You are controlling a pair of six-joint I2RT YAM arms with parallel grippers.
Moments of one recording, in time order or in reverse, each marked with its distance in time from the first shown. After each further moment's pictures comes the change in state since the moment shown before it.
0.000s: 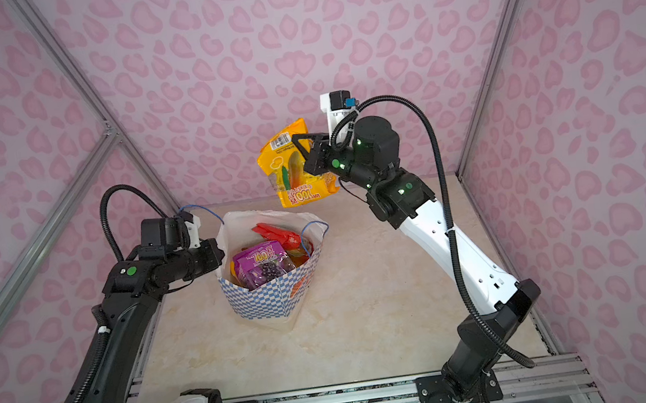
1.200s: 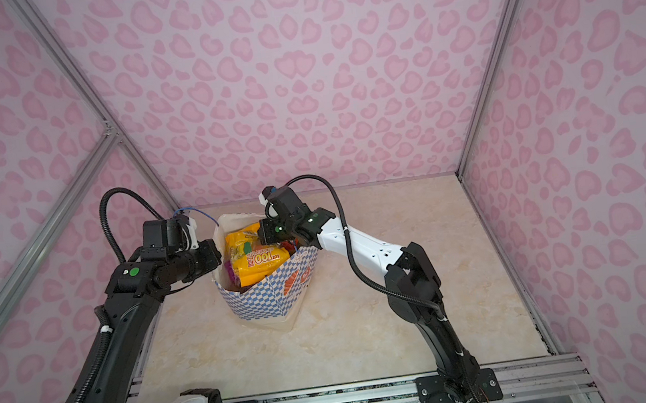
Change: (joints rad) left arm -0.001 -0.005 -0.031 0.027 -0.067 -0.050; right arm 0.180 0.520 0.040 -0.207 0.008 0.039
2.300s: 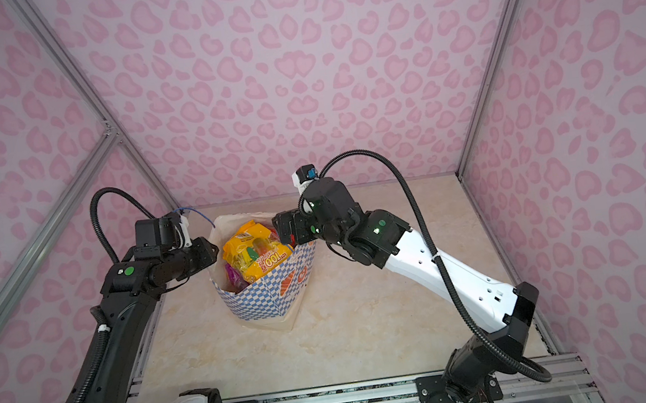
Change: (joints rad) left arm 0.071 0.004 0.010 0.018 -0.004 0.010; right arm 0.093 -0.635 -0.303 -0.166 0.388 -0.082
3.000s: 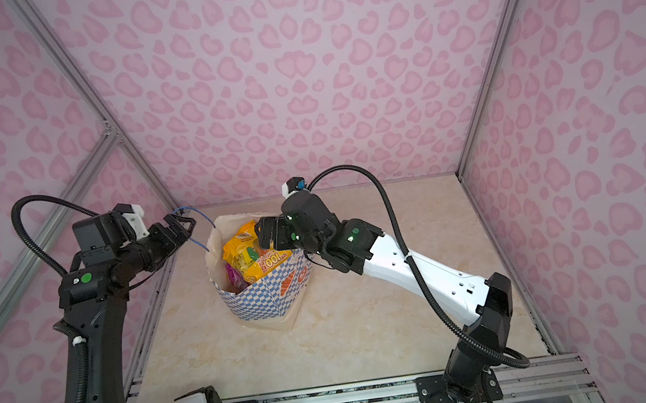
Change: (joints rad) left arm 0.249 0.005 0.143 0.063 0.308 -0.084; right arm 0.047 0.107 0.012 0.086 -0.003 0.278
